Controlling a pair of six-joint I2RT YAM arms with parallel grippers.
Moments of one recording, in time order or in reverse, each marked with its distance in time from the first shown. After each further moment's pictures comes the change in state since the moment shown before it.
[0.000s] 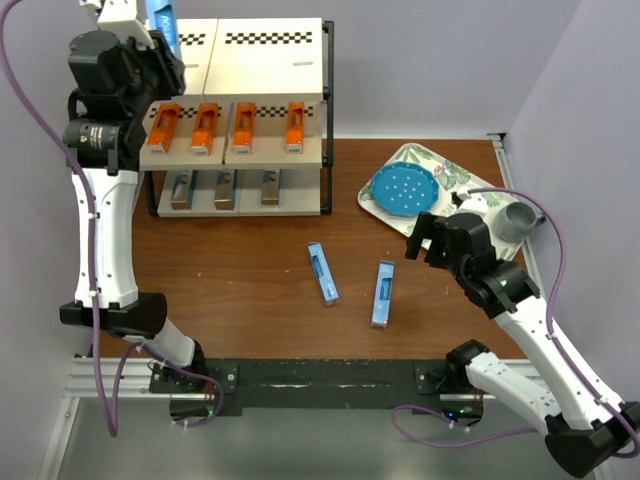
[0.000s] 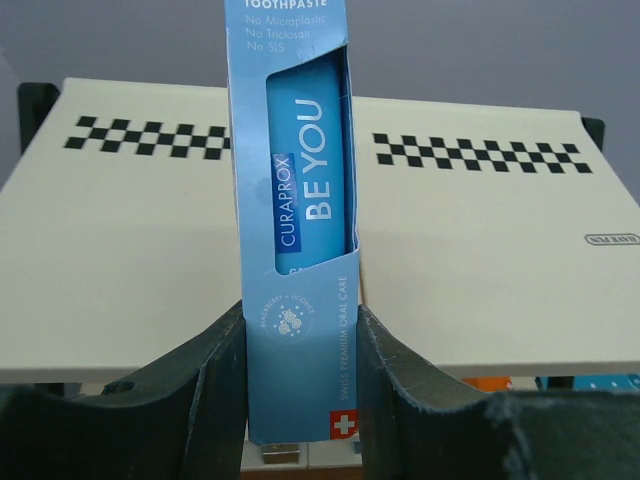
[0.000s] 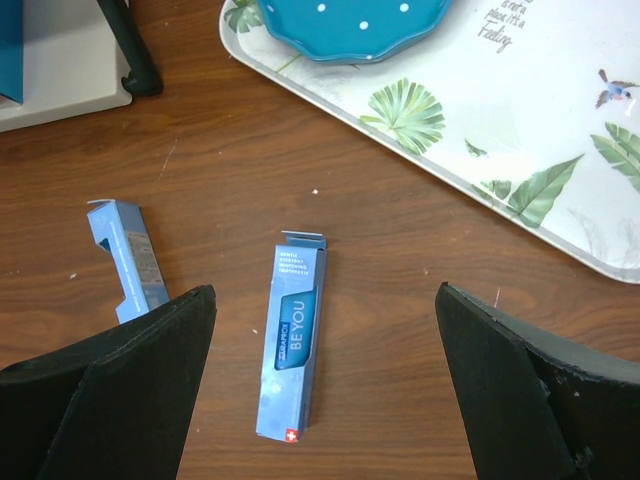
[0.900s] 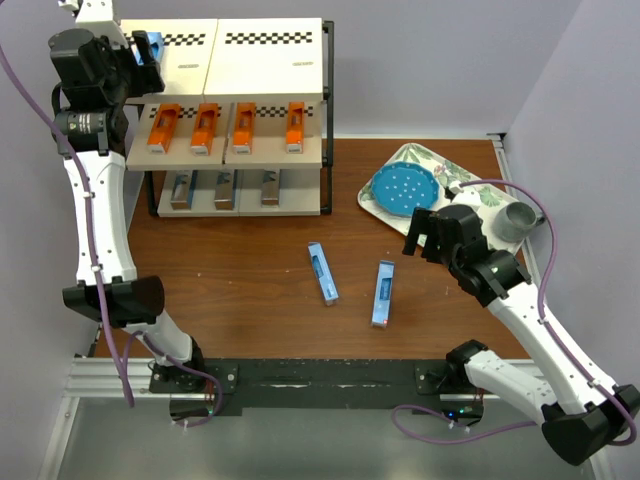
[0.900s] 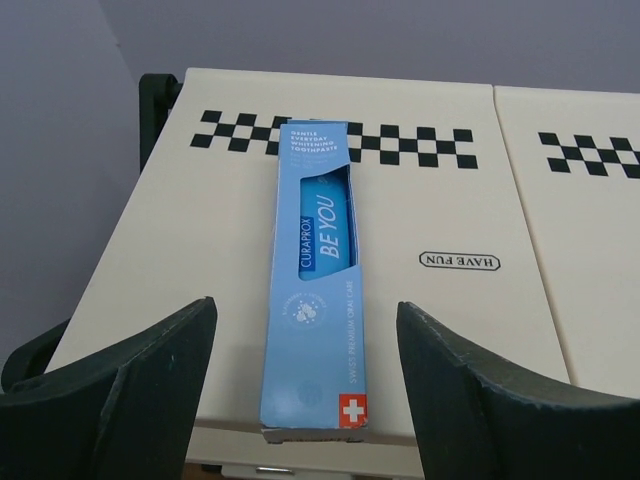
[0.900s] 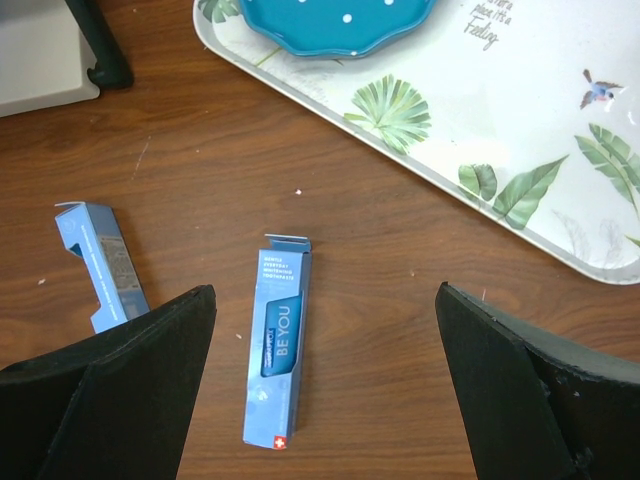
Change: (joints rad) left arm 0.204 0.085 -0.023 0.076 0.059 0.101; right arm 0.000 0.089 0.039 -0.011 0.027 -0.018
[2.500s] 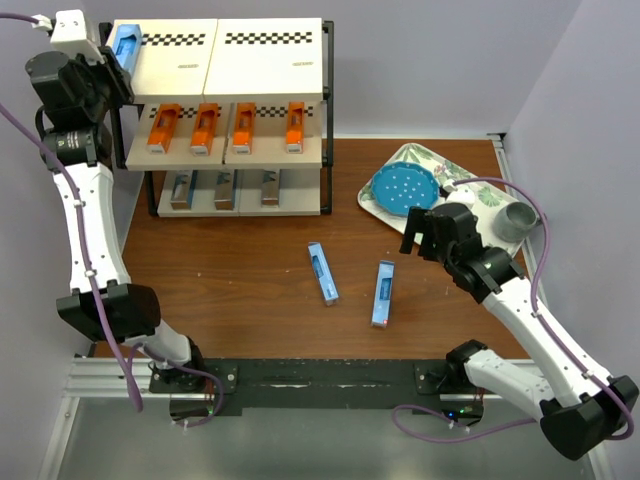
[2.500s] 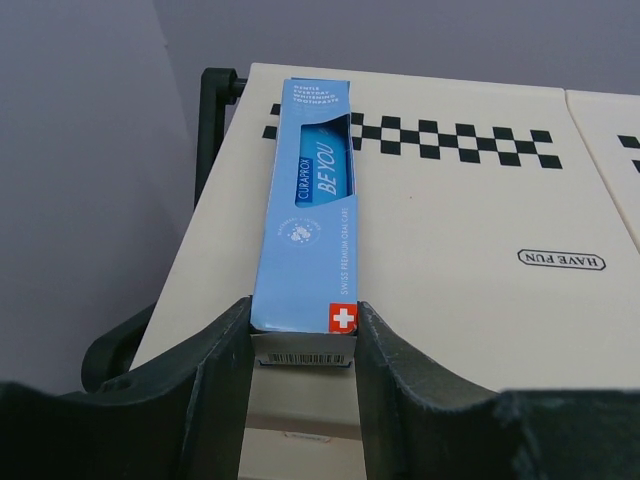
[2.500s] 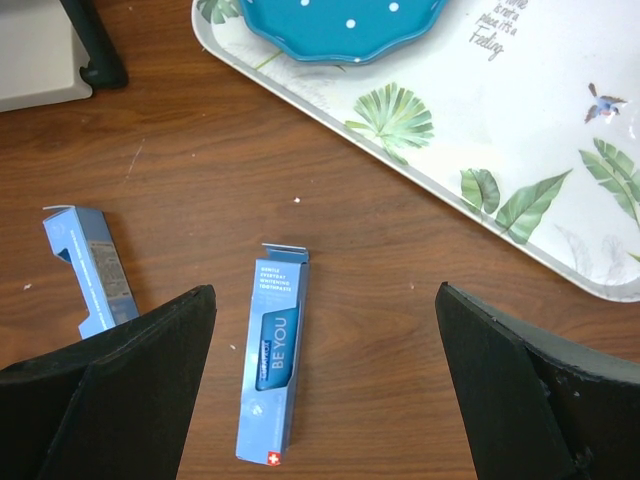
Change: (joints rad) left arm 0.138 -0.098 -0.271 0.235 0.109 -0.014; right arm 0.000 0.033 -0.019 0.053 0.001 -0.030
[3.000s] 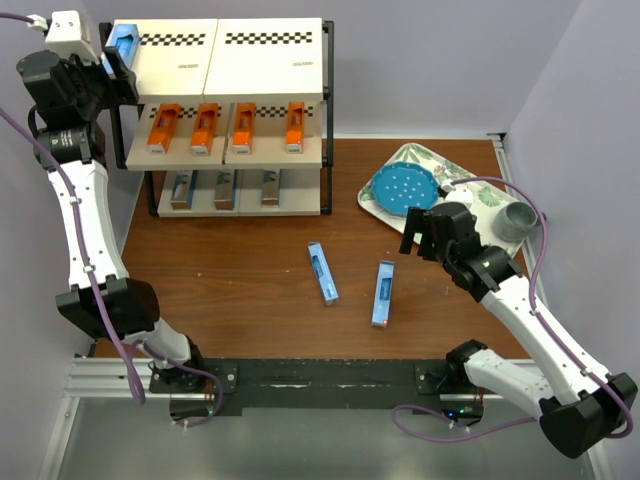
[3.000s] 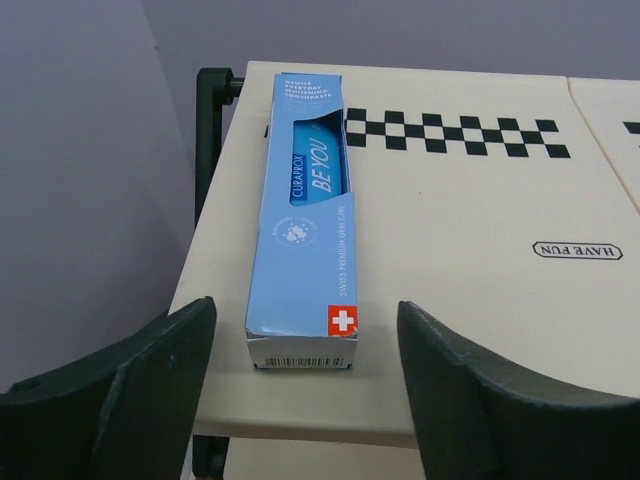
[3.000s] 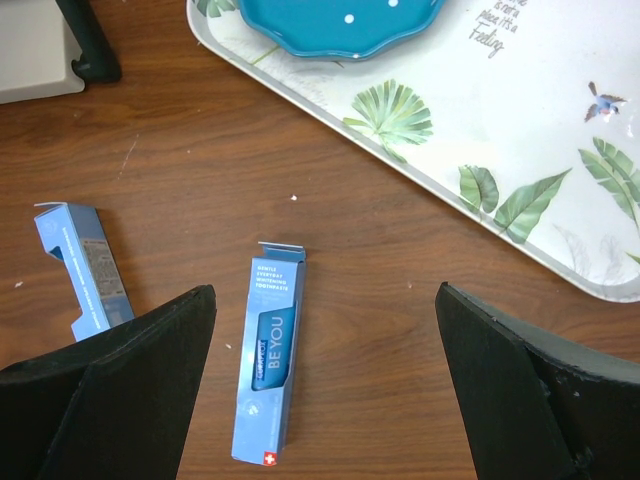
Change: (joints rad) left arm 0.048 0.026 0.018 0.001 0.091 0.015; right arm 0.000 0.014 0.000 0.000 0.000 -0.008
